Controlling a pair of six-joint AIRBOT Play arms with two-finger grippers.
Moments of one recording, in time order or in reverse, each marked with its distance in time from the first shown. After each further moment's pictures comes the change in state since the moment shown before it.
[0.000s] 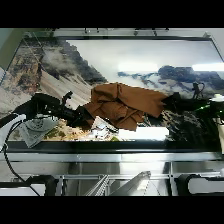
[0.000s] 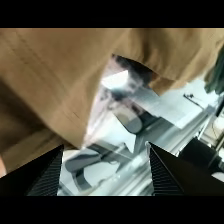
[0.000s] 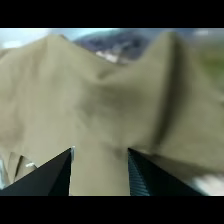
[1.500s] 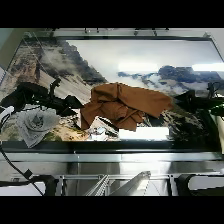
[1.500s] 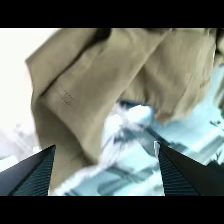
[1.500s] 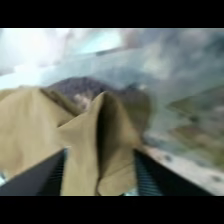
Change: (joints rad) left arm 0.126 -0.002 0.175 0.111 0.072 0.020; right arm -0.209 -0.063 0.123 -0.083 0.090 0.048
